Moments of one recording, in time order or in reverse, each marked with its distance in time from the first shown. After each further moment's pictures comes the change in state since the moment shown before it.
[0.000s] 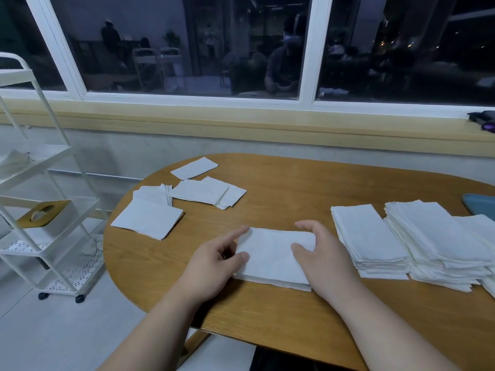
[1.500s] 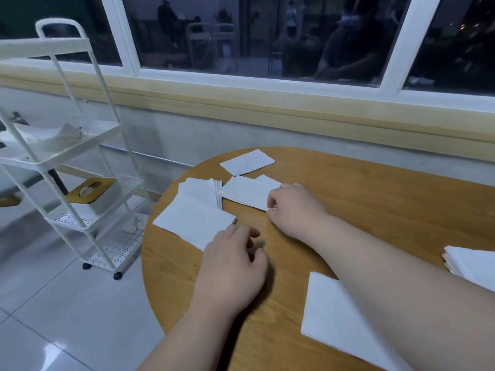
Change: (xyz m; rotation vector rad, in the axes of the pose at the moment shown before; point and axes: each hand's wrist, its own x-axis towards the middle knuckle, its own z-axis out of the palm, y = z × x) left_hand 0.049 -0.046 -0.047 0.483 0.388 -0.049; right_hand 0.177 -0.095 0.156 -0.654 -0.327 -0.483
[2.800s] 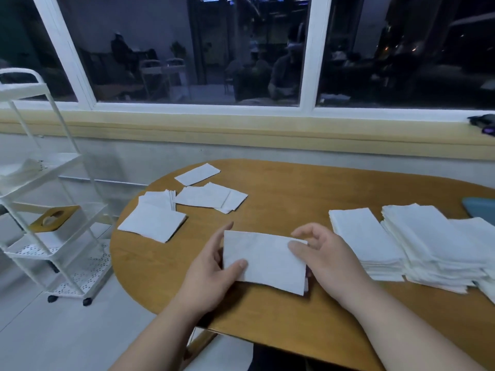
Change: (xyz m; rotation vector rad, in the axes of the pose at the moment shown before) left_hand -0.083 0.063 -0.011 -0.571 -0.330 0.010; right_hand -0.265 0.049 -0.061 0.969 0.196 0.354
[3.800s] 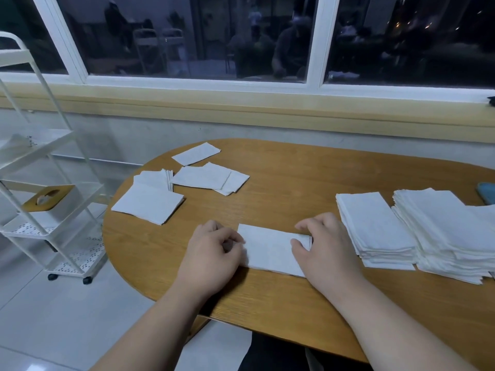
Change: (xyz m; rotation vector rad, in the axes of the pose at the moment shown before) left_hand 0.017 -0.017 0.011 0.469 0.134 0.027; right_hand 0.023 0.052 0.022 -0.640 0.235 -0.163
